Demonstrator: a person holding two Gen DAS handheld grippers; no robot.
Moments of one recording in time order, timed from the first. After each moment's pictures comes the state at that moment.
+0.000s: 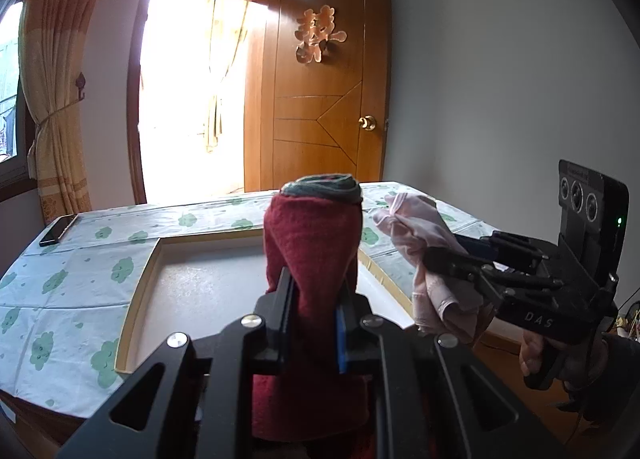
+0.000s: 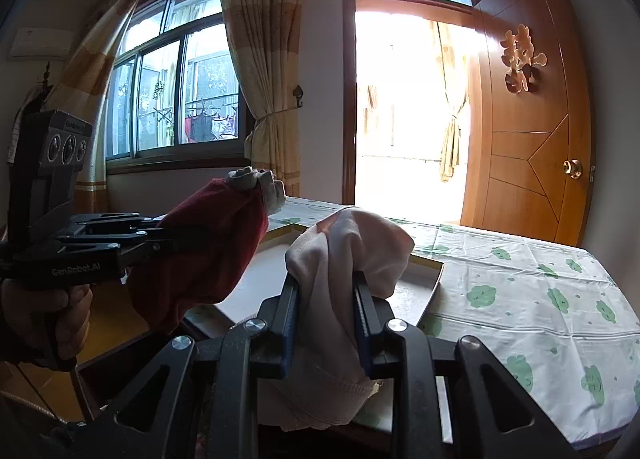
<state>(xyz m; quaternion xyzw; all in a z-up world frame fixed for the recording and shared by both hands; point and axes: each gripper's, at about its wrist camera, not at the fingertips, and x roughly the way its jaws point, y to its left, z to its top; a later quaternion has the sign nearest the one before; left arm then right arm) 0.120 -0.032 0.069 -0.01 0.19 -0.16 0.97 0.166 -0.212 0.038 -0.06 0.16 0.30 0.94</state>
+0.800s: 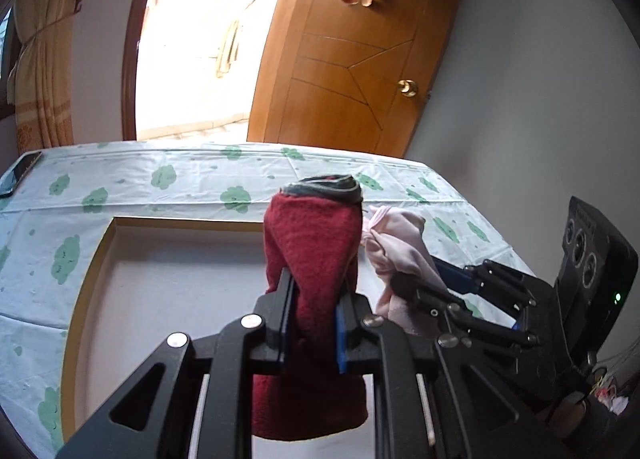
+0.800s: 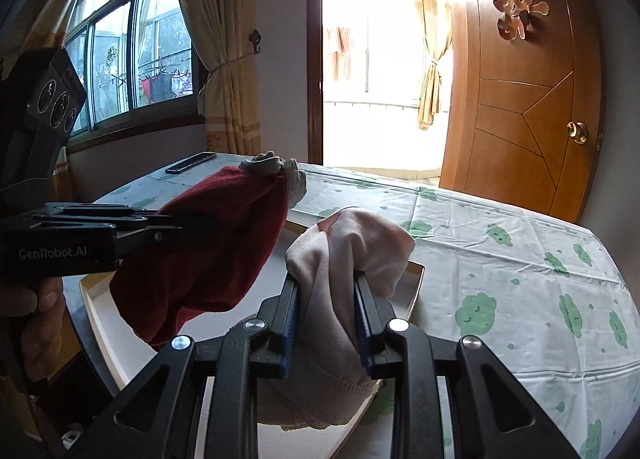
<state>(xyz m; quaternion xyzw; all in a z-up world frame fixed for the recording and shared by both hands) 0.281 -0.035 0.060 -0.10 0.32 -0.14 0.93 0.292 -0.185 0.029 -0.08 0.26 0.25 0.93</state>
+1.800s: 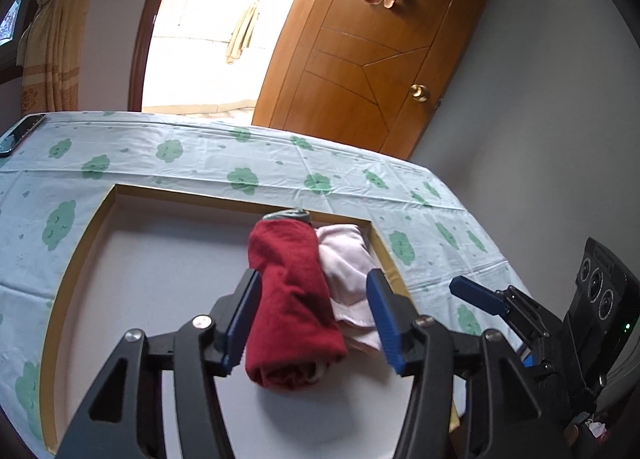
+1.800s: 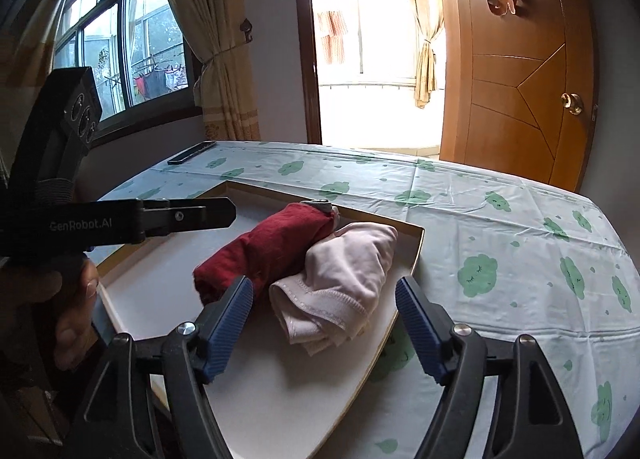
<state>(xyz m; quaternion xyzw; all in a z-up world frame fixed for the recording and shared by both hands) 0.272 -0.019 0.047 -0.14 0.33 -0.15 0.92 0.264 -0.198 0.027 -0.05 0.30 0.25 0.92</state>
